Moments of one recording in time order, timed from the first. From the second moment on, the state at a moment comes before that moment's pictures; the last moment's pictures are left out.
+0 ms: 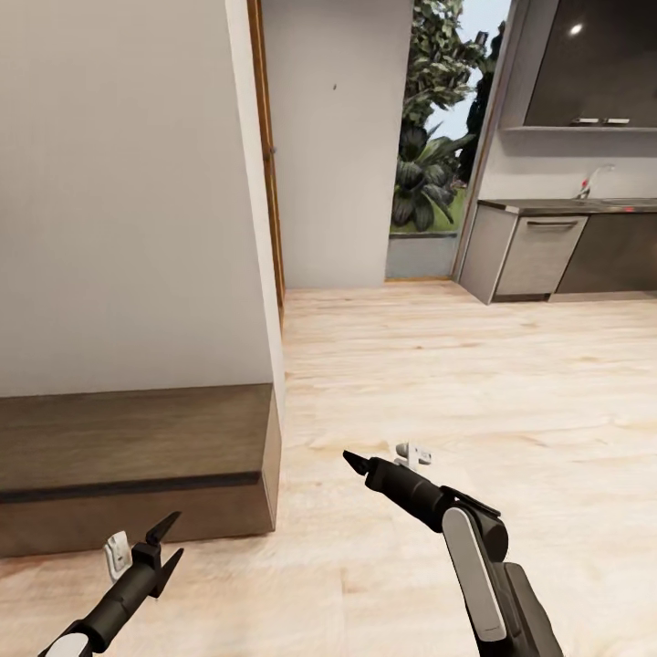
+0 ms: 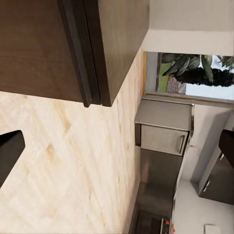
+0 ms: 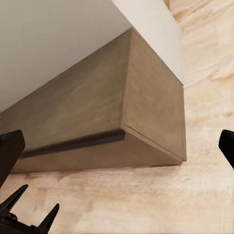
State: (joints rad) left arm -0.27 0.16 0.35 -0.67 1.20 0.52 -0.59; right arm -0.29 0.16 0.02 -1.56 -0.49 0.79 0.14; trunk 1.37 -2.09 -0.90
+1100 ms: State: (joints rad) left arm -0.27 0.16 0.35 -0.67 1.20 0.52 -0.60; right arm -0.29 0.16 0.04 -1.56 -0.49 0.78 0.13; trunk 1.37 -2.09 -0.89
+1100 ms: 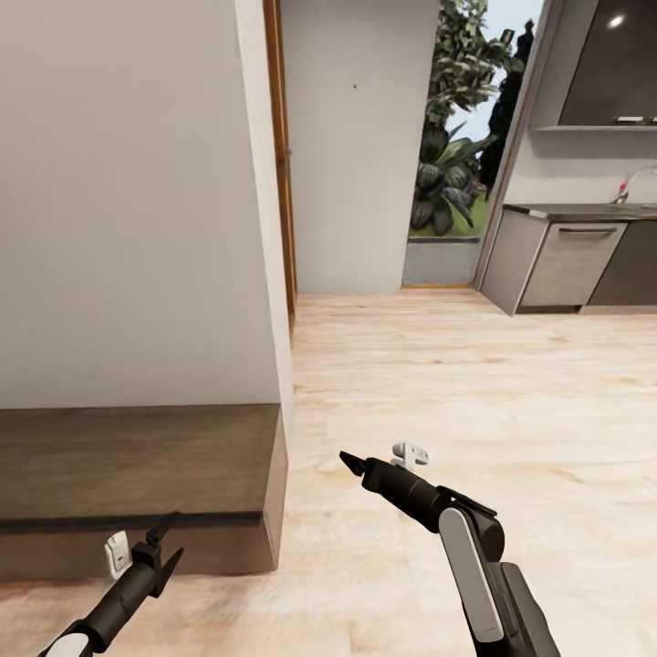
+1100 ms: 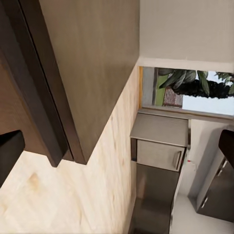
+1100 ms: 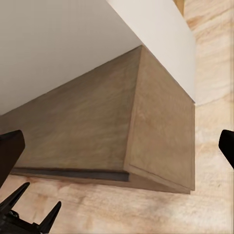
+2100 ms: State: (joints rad) left arm -0.27 0.16 0.35 -0.67 1.20 0.51 -0.60; right arm -0.29 0.16 0.06 -1.56 -0.48 0.78 0.13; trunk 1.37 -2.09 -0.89
